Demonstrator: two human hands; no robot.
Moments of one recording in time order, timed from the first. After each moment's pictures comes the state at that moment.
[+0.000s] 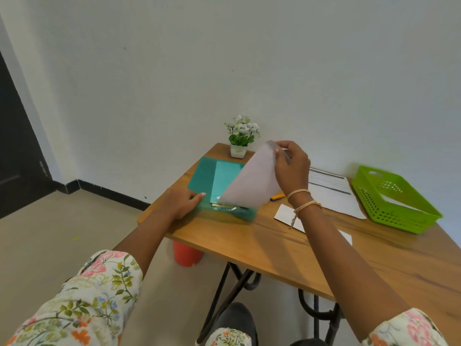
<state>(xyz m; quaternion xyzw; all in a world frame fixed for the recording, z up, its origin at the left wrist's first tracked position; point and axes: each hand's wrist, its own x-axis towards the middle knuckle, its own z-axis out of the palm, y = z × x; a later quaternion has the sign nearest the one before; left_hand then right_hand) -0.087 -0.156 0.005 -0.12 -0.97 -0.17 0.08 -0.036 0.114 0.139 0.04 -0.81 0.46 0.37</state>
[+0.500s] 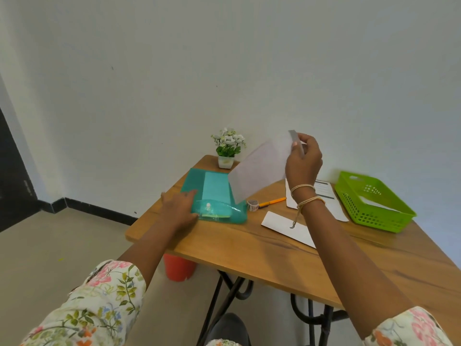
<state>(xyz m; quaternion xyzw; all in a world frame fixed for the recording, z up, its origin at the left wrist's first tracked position) -0.073 -0.115 0.029 -0.08 -0.99 -0.08 0.10 -0.017 0.145 0.180 -0.04 -0.71 0.51 0.48</state>
